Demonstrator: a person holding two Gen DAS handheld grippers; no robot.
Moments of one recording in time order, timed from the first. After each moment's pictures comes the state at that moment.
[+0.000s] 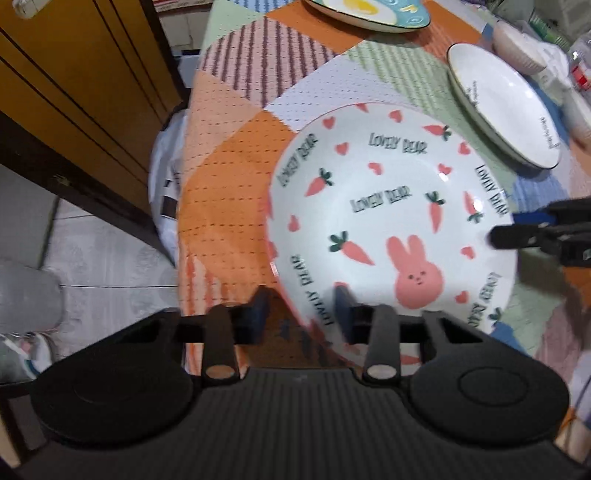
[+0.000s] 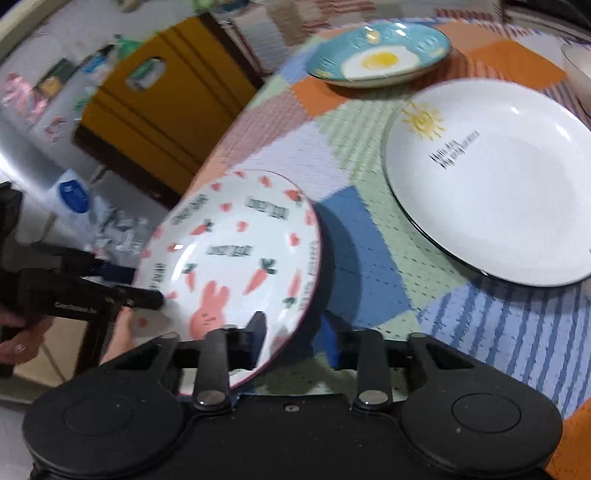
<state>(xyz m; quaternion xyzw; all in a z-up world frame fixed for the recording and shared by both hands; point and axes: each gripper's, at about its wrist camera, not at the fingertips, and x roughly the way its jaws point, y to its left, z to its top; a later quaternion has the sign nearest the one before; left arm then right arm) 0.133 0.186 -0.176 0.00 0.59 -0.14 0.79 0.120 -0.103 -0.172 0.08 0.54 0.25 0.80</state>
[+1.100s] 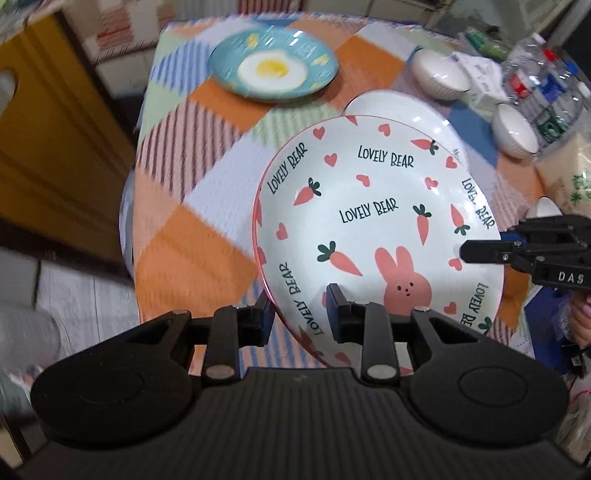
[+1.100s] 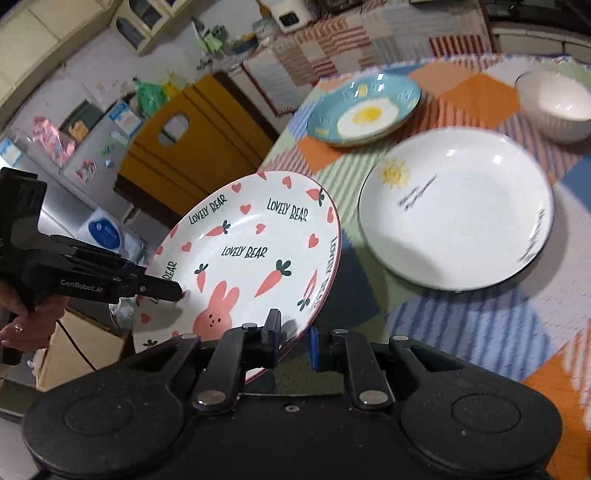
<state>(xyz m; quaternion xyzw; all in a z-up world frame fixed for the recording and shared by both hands) 0.143 0.113 -0.063 0.03 0.56 -0.19 0.80 0.094 -0.168 -0.100 0.14 0.48 0.27 0.82</state>
